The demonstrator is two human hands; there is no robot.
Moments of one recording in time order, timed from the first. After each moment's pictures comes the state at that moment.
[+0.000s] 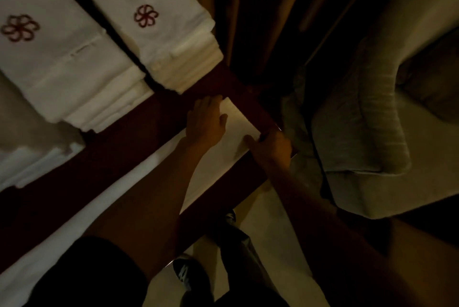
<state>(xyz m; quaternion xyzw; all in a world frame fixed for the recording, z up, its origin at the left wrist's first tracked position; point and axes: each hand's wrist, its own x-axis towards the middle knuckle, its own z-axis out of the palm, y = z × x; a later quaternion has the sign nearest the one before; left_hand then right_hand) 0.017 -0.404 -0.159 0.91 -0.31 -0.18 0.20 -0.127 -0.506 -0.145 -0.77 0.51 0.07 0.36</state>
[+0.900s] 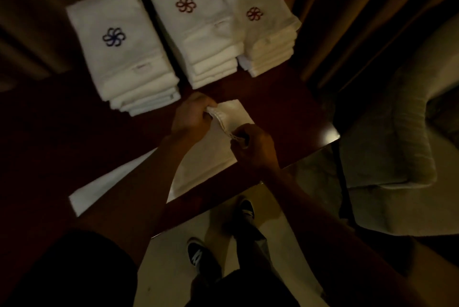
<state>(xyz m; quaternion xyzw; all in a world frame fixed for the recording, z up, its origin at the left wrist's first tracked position) -0.007 -0.142 -0.070 0.90 -0.25 -0.08 0.34 -0.148 -0.284 -0.068 -0.91 0.15 -0.07 0.38</state>
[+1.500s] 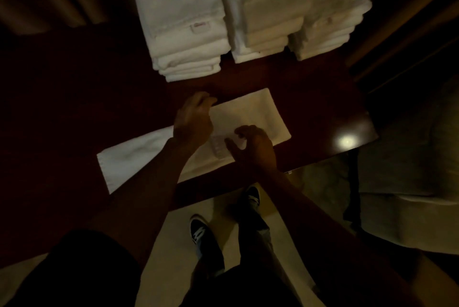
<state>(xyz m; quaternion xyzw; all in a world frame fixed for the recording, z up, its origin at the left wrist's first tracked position) -0.033 -0.042 -0.142 0.94 -0.21 -0.01 0.26 -0.144 -0.193 -0.120 -0.94 0.11 0.00 0.32</state>
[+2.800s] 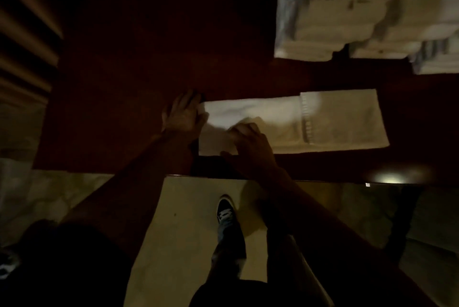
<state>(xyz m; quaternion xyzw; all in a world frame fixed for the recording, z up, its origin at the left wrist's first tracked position) -0.103 0.215 -0.161 0.97 0.02 -0.15 0.18 -0.155 0.000 -0.148 -0.95 -0.22 0.10 0.19</state>
